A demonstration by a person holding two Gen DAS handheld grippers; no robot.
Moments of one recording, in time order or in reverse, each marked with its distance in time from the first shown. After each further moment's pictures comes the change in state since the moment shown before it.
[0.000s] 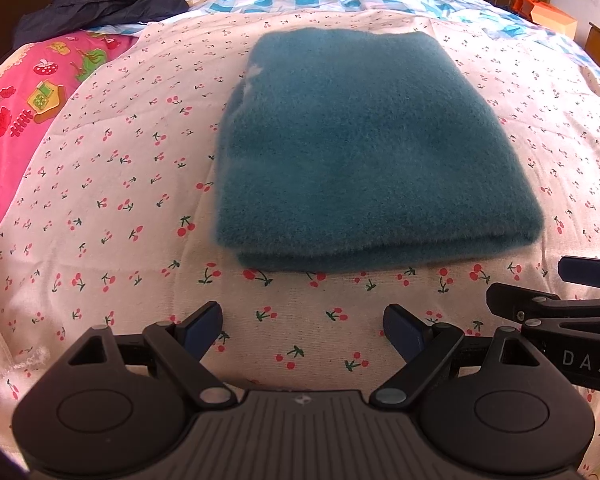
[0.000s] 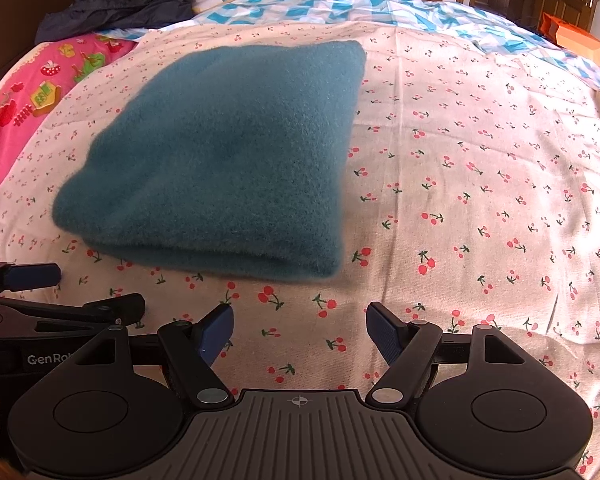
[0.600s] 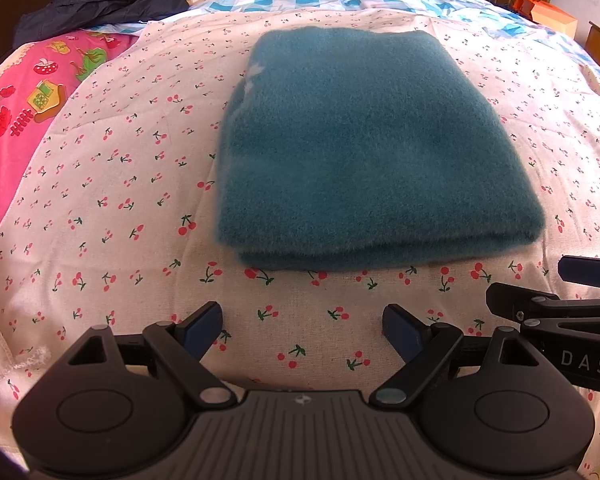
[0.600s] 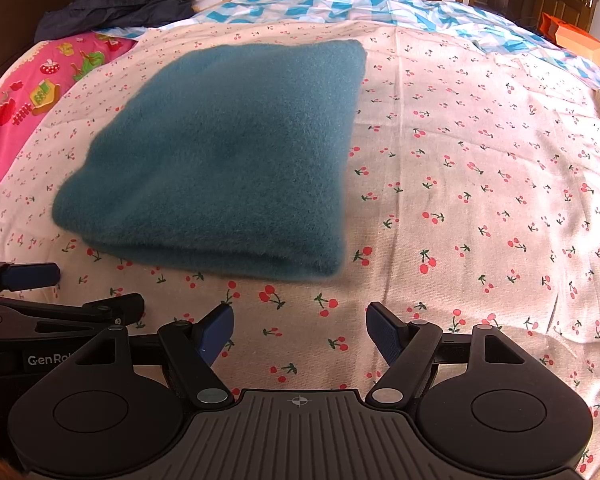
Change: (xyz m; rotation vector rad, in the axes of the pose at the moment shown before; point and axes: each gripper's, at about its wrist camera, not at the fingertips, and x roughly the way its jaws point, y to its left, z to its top) left arm 0.000 0.000 0.000 -0.001 0.003 0.001; right arm 0.001 0.001 0.000 0.000 0.001 0.000
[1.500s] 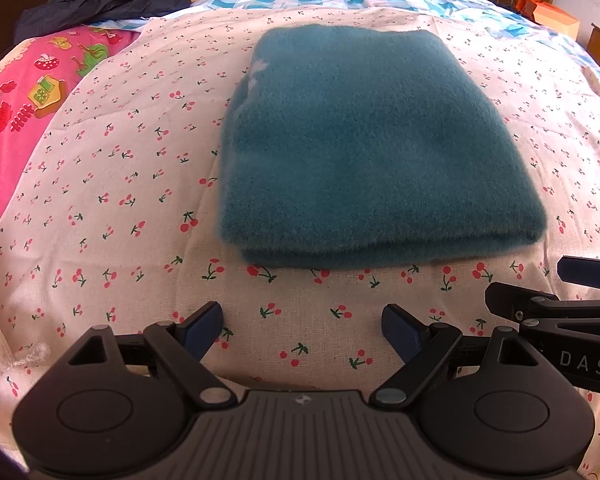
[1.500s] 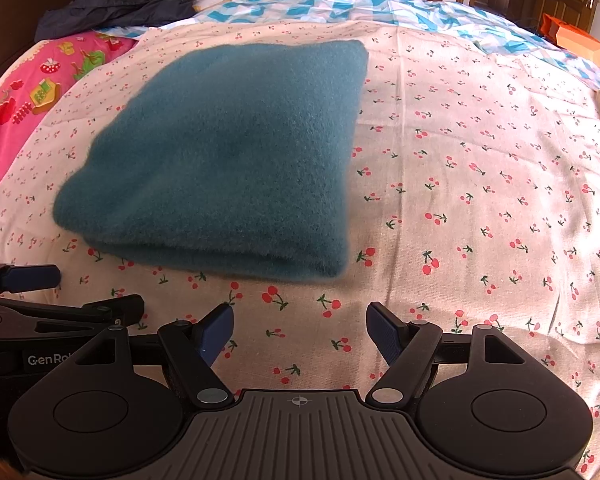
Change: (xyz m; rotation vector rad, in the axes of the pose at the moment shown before) left arm 0.001 0.003 0.000 -0.010 0.007 -0.003; right arm 0.002 0.001 0.001 -0.002 0.001 0.000
